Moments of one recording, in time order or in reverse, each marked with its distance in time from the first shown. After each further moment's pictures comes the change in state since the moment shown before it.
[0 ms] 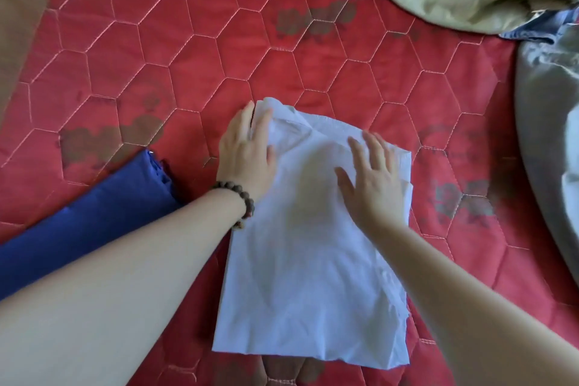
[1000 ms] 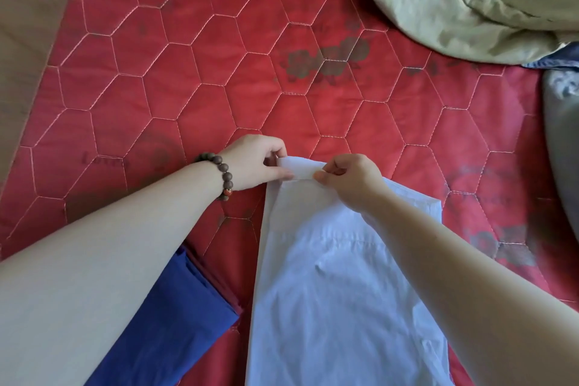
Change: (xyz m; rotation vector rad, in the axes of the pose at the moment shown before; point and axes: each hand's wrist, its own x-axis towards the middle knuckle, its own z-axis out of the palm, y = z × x) left_hand 0.114 -0.040 -0.041 -0.160 -0.554 0.132; right_hand 0.112 -0.053 0.008 0.582 -0.327 0.424
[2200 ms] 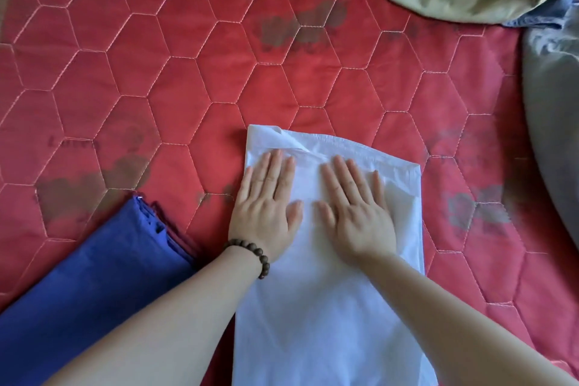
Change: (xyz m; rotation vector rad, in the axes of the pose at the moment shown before) left_hand -0.062 0.016 0.143 0.464 0.340 0.050; right_hand -0.064 0.112 0.019 -0.792 0.179 -0.351
